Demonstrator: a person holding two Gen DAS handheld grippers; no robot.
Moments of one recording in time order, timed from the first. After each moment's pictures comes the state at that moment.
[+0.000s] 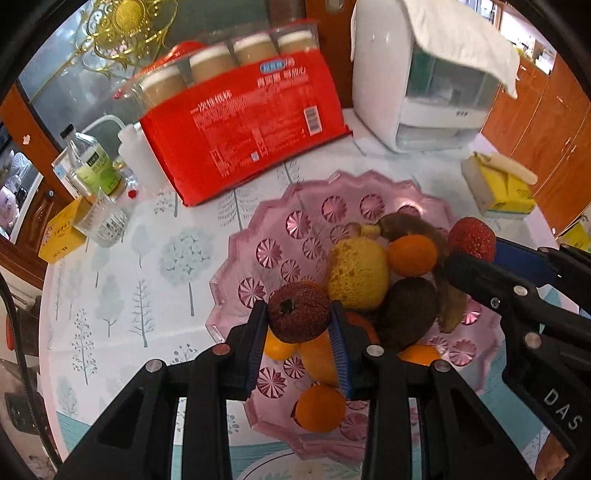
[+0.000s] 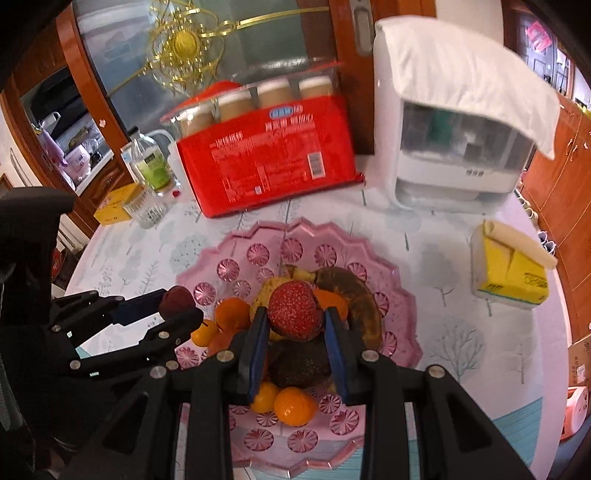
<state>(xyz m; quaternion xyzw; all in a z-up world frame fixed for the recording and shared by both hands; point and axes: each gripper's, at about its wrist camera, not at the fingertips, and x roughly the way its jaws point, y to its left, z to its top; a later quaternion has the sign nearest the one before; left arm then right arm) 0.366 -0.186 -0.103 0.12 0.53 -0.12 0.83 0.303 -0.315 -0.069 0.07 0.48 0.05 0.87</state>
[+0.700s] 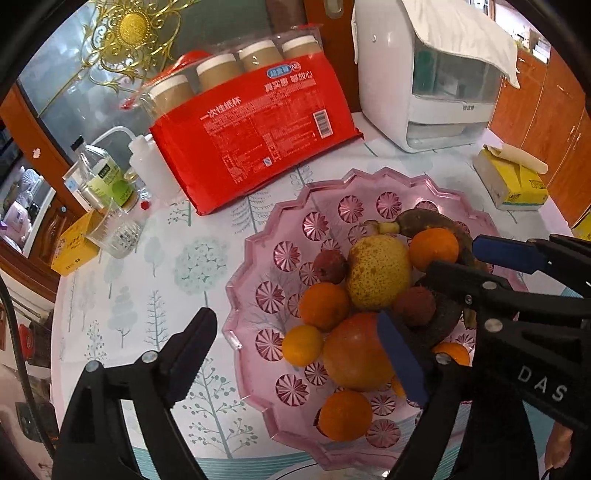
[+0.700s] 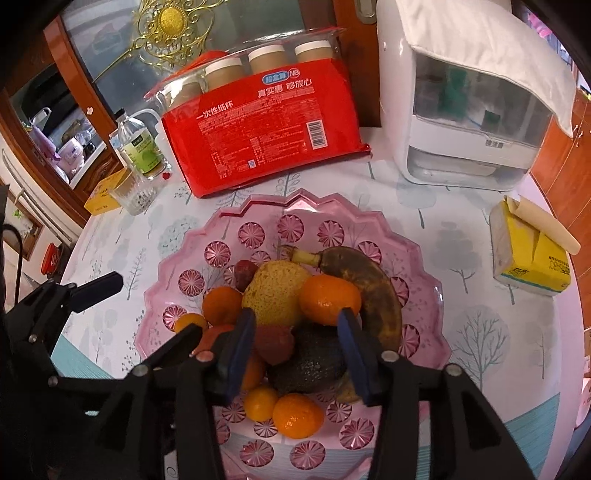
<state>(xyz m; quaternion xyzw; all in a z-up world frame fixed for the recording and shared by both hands) 0.359 -0.180 -0.106 0.15 0.49 -0.11 0.85 0.319 -0.310 -0.101 0.08 0.51 0.05 0.86</state>
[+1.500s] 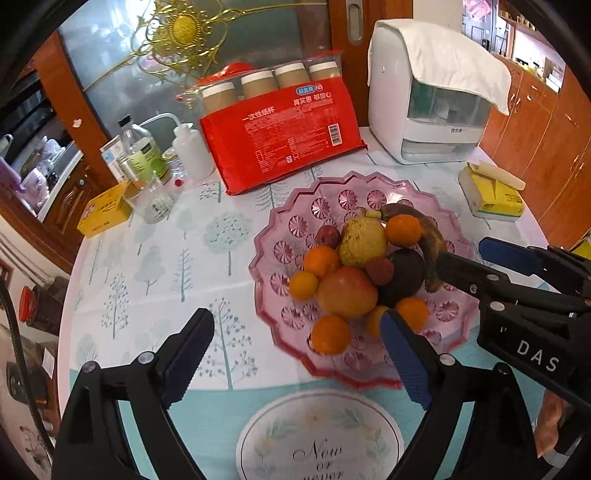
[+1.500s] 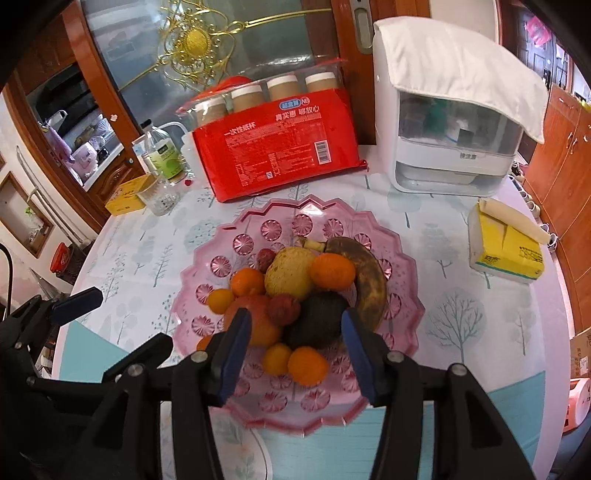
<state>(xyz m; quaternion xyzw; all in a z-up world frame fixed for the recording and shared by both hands) 0.276 -0.156 -0.046 0.11 0.49 -0.07 0.86 0.256 -0.309 -0.054 0.08 0.48 0.06 0.87</state>
